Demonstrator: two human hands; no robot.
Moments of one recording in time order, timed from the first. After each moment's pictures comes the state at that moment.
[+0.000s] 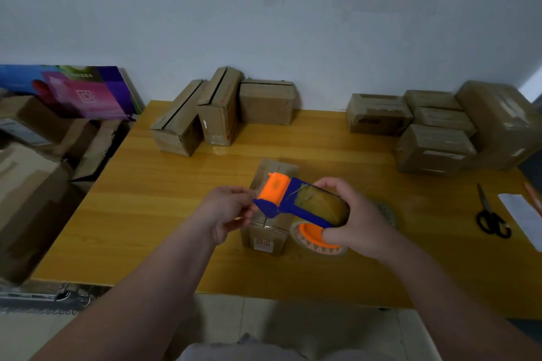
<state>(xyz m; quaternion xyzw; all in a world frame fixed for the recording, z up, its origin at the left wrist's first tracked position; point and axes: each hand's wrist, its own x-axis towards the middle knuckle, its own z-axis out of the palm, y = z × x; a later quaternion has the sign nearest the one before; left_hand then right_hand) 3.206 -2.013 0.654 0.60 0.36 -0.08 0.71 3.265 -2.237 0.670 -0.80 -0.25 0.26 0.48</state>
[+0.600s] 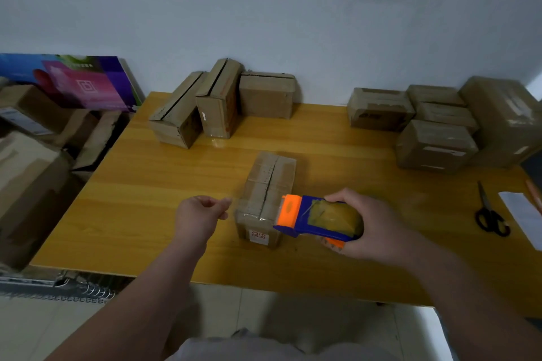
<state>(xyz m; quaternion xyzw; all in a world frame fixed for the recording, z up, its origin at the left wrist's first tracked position) 3.179 -2.002 0.606 0.71 0.43 0.10 0.55 3.280 -2.277 0.651 -0.87 -0.34 0.20 0.31</state>
